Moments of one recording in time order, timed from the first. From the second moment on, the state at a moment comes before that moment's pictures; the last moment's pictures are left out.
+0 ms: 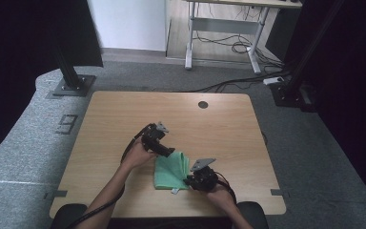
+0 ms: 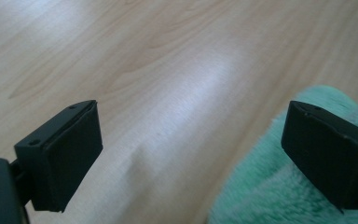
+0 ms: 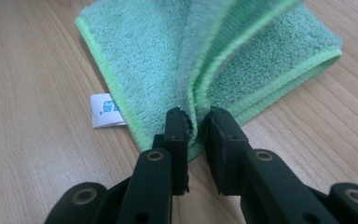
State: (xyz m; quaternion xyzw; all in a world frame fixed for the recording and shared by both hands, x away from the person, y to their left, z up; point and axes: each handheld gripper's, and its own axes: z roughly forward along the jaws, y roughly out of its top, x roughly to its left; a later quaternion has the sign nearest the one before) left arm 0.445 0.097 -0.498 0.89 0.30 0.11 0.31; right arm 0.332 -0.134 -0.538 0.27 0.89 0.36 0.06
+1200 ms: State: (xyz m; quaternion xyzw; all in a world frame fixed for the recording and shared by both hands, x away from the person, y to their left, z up) left arm 0.353 0.135 -0.534 0.89 0.31 0.13 0.32; right arm 0.354 -0.122 -0.529 0.31 0.88 0.34 0.11
